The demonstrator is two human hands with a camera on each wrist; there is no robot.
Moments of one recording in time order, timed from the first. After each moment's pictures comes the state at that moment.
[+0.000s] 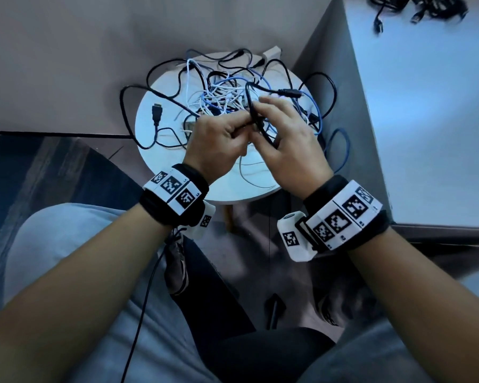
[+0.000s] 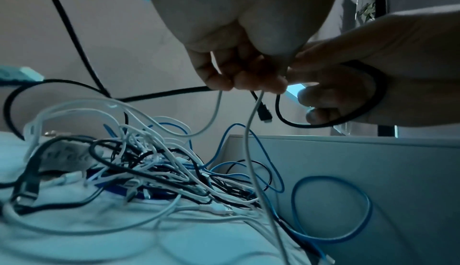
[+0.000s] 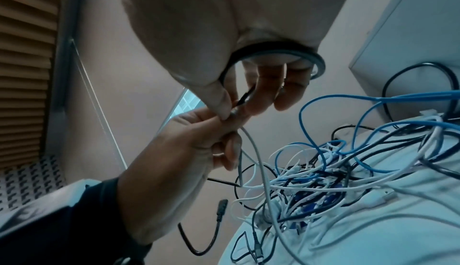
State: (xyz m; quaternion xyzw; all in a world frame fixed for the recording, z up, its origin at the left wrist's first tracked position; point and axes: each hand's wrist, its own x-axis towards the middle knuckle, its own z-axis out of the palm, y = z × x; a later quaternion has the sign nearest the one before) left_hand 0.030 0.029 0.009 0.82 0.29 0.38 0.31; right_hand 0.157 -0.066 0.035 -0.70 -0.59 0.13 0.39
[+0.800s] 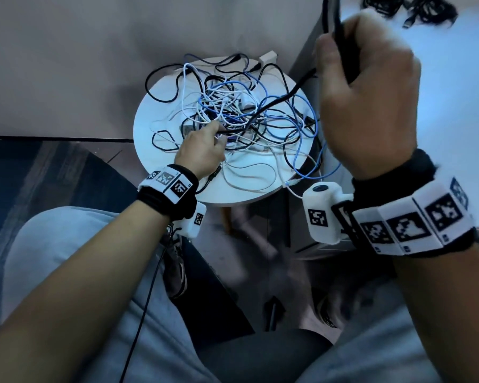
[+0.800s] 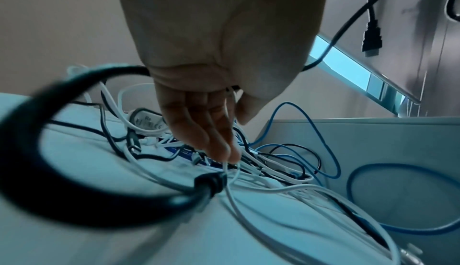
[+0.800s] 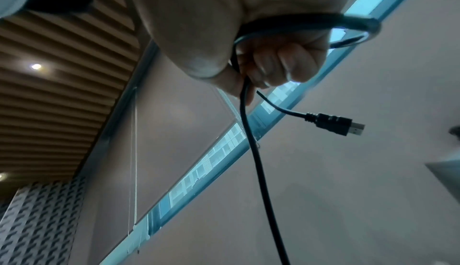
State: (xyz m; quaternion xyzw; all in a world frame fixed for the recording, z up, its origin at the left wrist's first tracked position) left_hand 0.027 0.064 -0.029 0.82 0.48 0.13 0.29; right_hand 0.183 -0.091 0.131 -0.72 -0.50 -0.04 0.48
